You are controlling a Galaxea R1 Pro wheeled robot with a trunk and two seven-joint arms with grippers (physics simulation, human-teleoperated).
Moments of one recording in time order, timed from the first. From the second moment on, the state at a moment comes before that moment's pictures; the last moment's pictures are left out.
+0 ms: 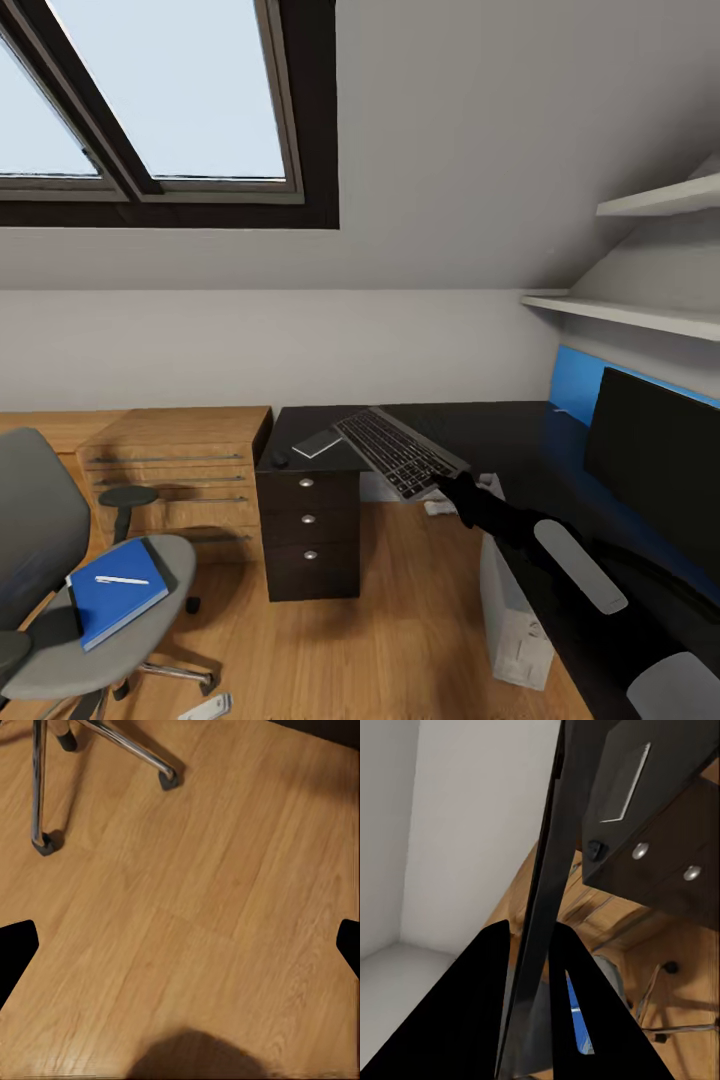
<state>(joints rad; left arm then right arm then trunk) -0.35 -0.03 0.01 -0.21 0.33 -0.08 0.31 -0.54 -0.28 0.37 -1.16 -1.60 0.43 -0.06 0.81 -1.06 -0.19</state>
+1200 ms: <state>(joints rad) -0.35 -0.03 -0.02 -0.16 0.33 -0.22 0.31 -0.53 -0.28 0.38 -1.05 -1.60 0.43 -0.03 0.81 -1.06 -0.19</state>
